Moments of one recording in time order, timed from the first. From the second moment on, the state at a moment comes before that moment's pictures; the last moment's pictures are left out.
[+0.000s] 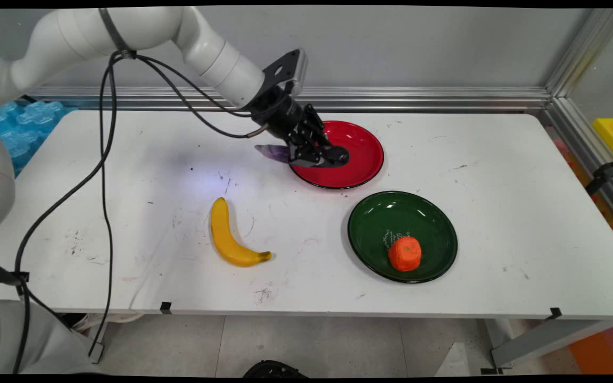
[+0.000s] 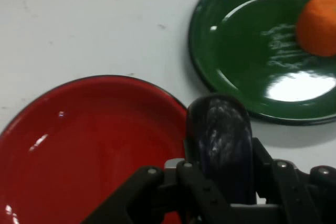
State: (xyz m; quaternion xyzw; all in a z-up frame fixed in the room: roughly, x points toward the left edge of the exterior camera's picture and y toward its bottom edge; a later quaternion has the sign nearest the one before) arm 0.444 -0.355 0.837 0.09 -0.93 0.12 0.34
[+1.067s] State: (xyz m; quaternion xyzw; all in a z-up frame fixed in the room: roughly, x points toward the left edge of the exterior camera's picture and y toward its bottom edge) arm 0.424 -0.455 0.782 0.13 -0.91 0.19 0.34
